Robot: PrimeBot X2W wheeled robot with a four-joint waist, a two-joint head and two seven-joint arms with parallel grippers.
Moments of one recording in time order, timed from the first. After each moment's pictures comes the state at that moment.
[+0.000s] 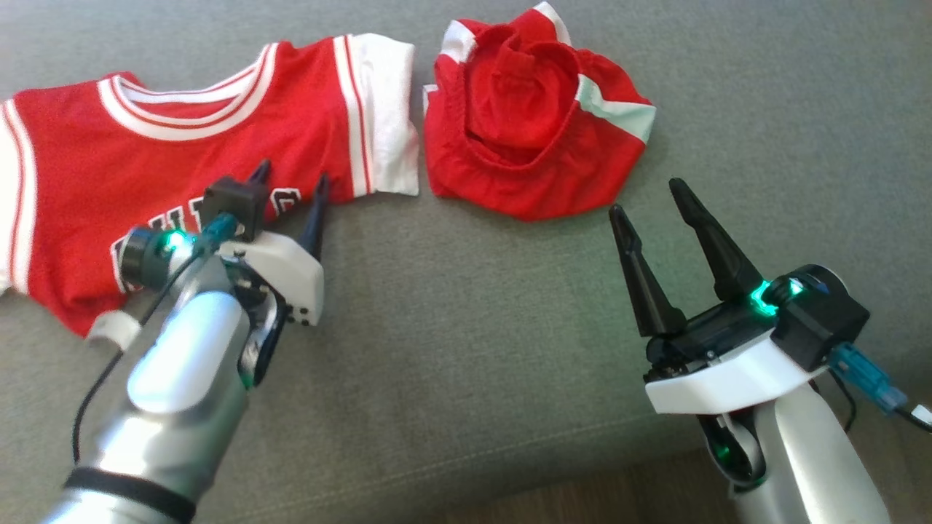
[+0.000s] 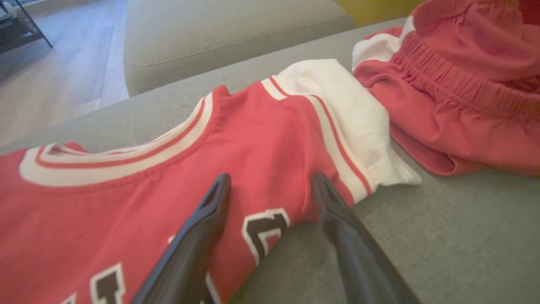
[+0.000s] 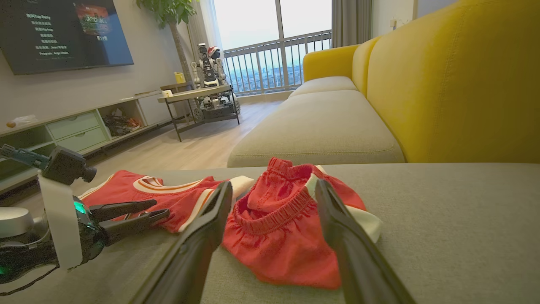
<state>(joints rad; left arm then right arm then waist) -0.61 0.24 -0.59 0.64 -0.36 0.08 -0.16 -0.17 -0.05 0.17 -0.02 0.19 0.13 -0.25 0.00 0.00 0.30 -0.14</state>
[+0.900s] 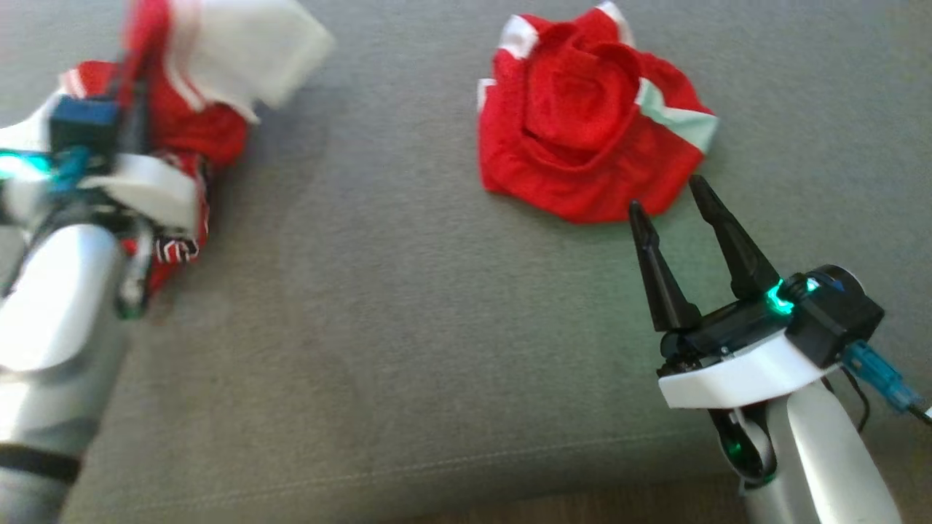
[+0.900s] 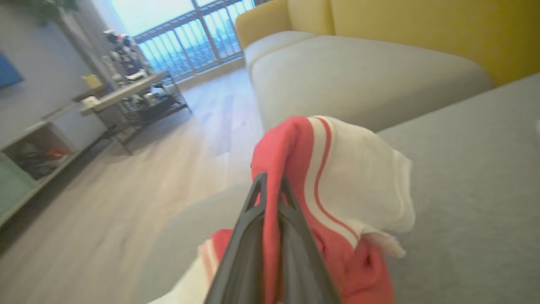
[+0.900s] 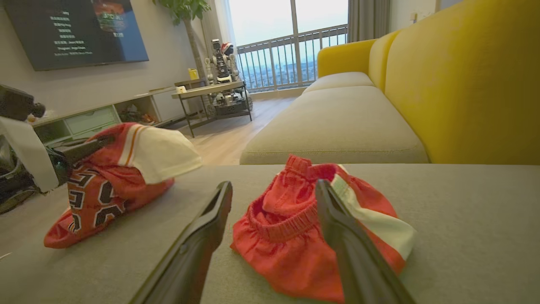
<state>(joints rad) -0.73 0.41 -0.52 0.60 -0.30 0.19 -0.25 -0.17 -0.05 0.13 -0.01 0.18 0.13 -0.25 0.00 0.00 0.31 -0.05</state>
